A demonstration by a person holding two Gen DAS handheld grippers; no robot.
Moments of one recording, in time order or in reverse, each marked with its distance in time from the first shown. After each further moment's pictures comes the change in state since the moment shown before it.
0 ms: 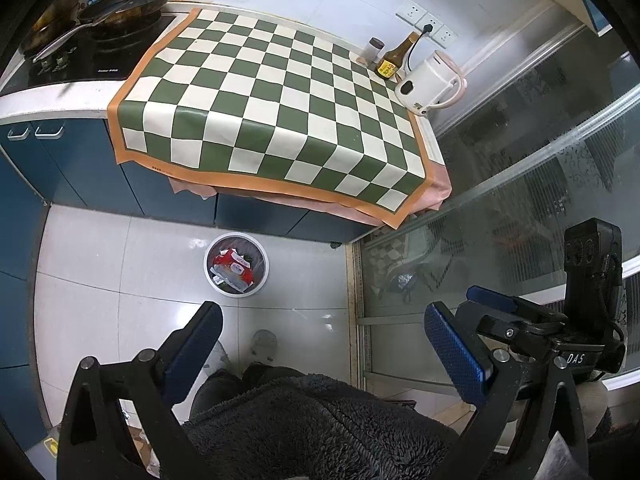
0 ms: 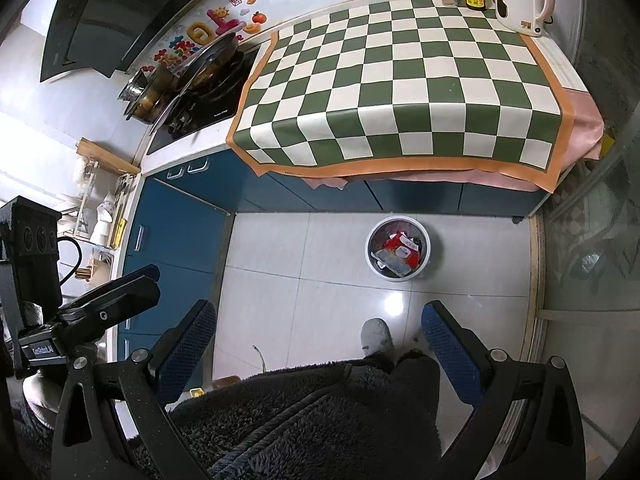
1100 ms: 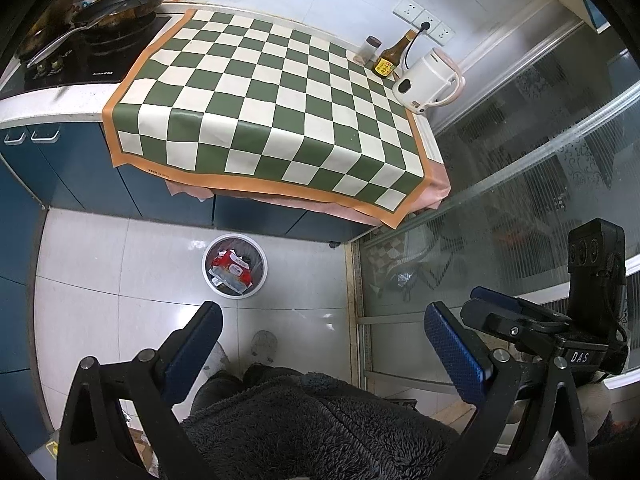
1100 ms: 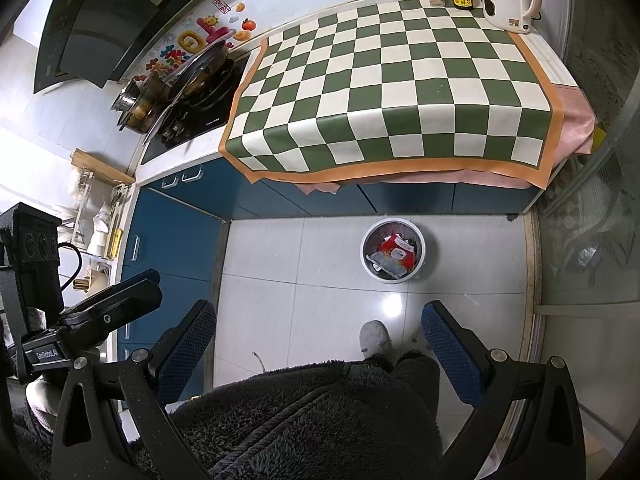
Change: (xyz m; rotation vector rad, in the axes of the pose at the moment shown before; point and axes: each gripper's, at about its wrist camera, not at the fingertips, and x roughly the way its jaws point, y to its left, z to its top) left arm 0.002 -0.006 -0.003 0.004 0.007 -0.004; right arm -0.005 -0.002 -0.002 0.039 -0.017 -0.016
